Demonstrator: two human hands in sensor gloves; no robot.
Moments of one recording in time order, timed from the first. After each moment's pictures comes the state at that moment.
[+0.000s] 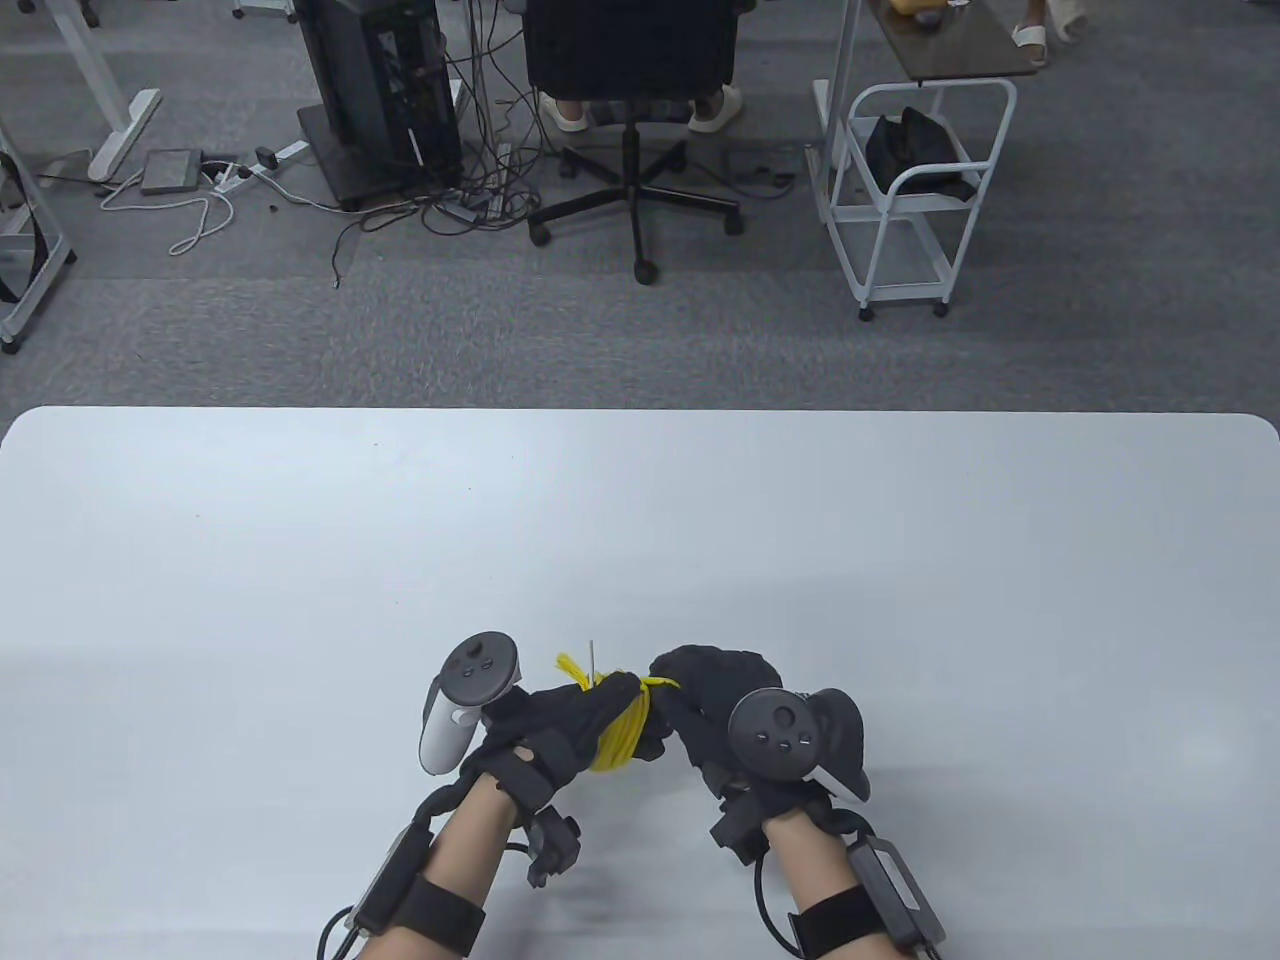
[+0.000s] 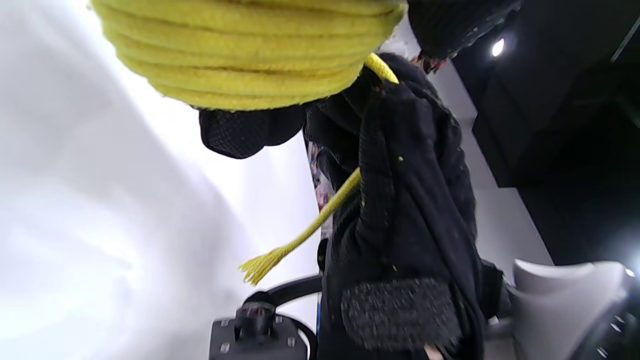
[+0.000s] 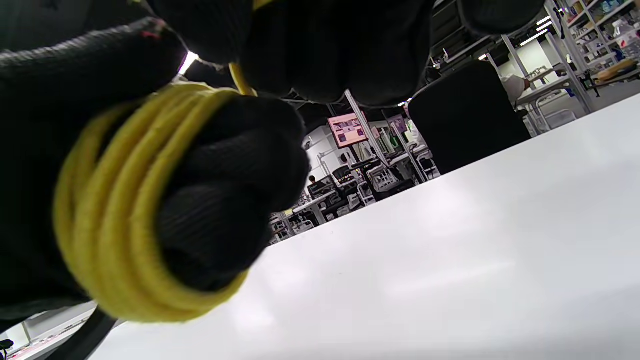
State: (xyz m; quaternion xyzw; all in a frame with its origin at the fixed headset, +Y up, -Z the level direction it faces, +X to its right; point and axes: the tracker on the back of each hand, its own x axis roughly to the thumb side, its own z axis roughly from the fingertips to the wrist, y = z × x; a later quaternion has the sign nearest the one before) left_hand -0.136 -0.748 -0.319 -0.24 -0.19 0.62 0.73; right_hand 0.085 -0.707 -0.296 0.23 -0.10 0.93 0.29
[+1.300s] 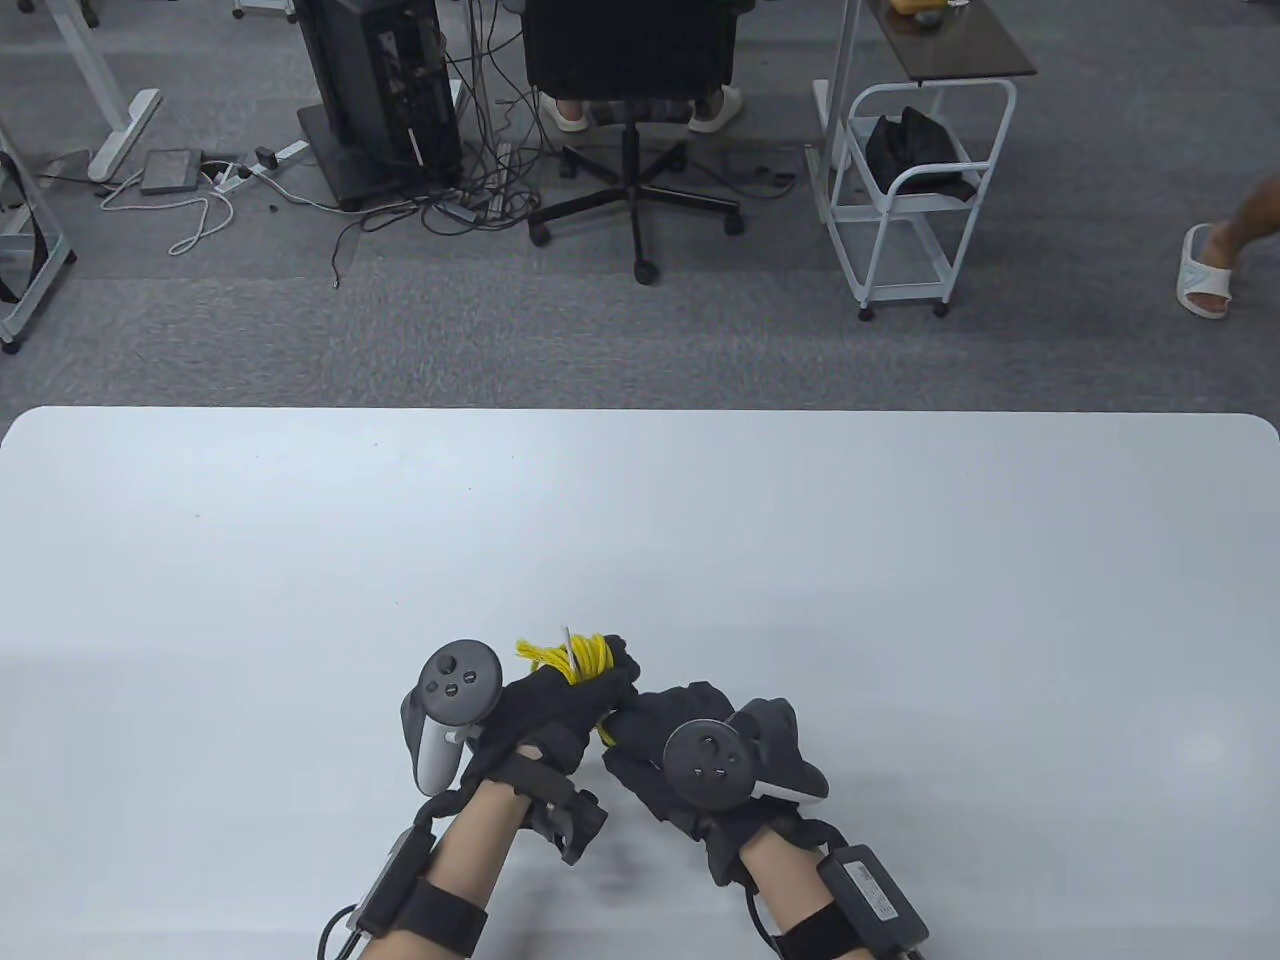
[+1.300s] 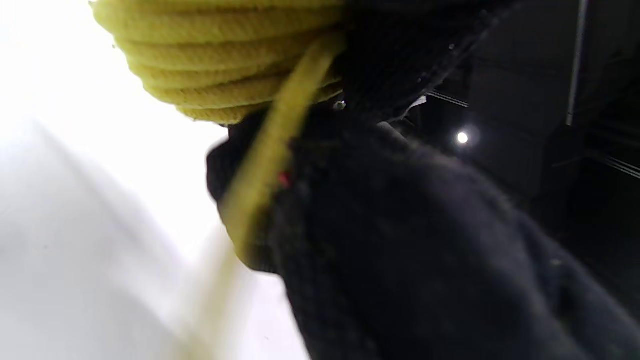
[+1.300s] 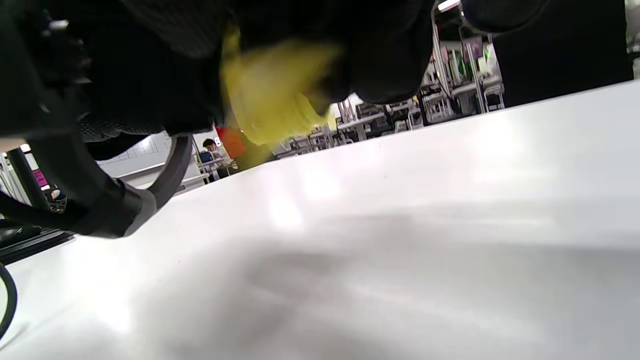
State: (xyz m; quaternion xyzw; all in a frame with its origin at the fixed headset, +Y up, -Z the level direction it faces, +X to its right) left_hand -0.149 -0.736 -0.316 -0.07 -0.11 0.56 0.82; right_hand 0.053 -0.718 -0.286 0.33 0.02 0.92 0.19
